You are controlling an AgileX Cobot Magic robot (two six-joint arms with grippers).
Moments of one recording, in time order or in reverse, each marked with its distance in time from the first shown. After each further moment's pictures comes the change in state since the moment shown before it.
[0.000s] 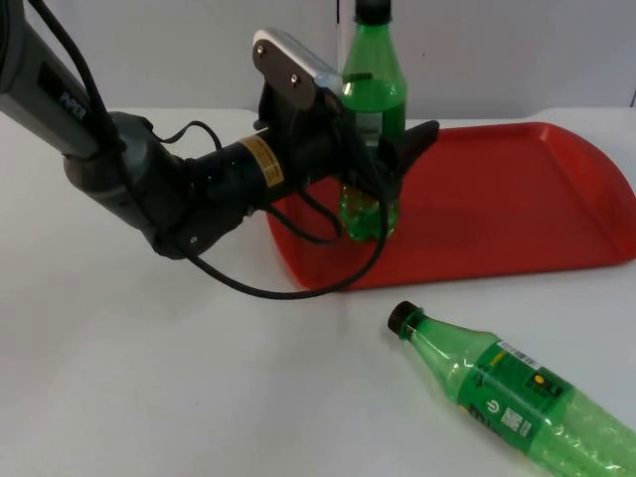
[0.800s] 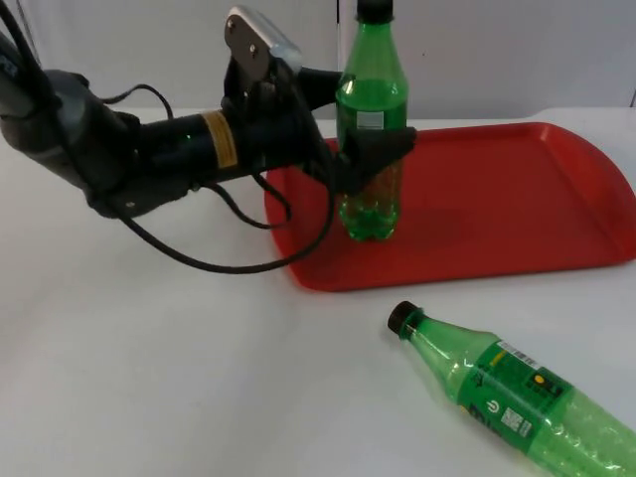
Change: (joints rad) right arm 0.000 0.000 0.000 0.000 0.000 0.000; left arm 0.115 -0.073 0.000 0.367 0.045 -0.292
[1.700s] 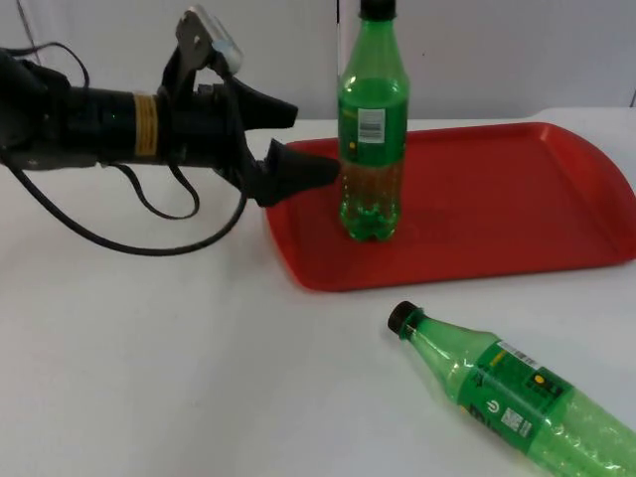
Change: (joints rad) right arm 0.000 0.000 0.000 0.000 0.000 0.000; left arm 0.153 -0.091 0.000 0.416 0.133 -0.270
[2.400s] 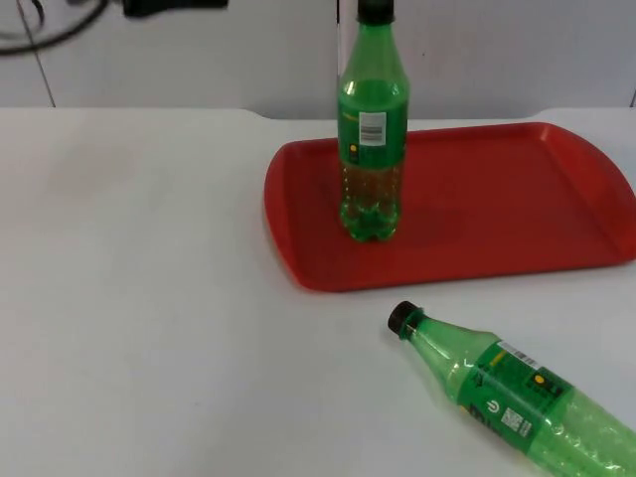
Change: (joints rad) right arm 0.000 0.000 0.000 0.000 0.000 0.000; left arm 0.161 -0.420 0.000 0.347 0.025 -0.678
